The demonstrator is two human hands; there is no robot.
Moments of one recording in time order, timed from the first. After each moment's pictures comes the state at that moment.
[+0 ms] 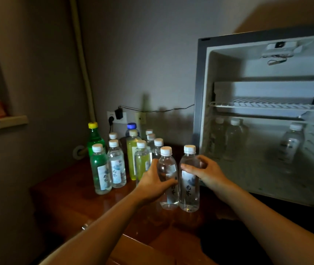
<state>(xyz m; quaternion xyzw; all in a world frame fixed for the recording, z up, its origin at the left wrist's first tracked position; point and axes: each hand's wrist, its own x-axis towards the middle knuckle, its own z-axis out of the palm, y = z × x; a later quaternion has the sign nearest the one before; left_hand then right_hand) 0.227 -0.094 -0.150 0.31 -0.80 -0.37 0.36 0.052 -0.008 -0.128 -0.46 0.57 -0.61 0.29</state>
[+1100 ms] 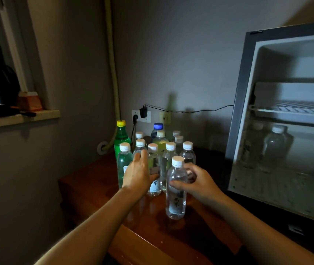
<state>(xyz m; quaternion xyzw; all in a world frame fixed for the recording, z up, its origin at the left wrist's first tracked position) 0.300 -0.165 -0.146 0.50 -0.79 -0.01 0.35 0.118 -0.072 -0.147 -0.61 0.53 -0.52 0.28</state>
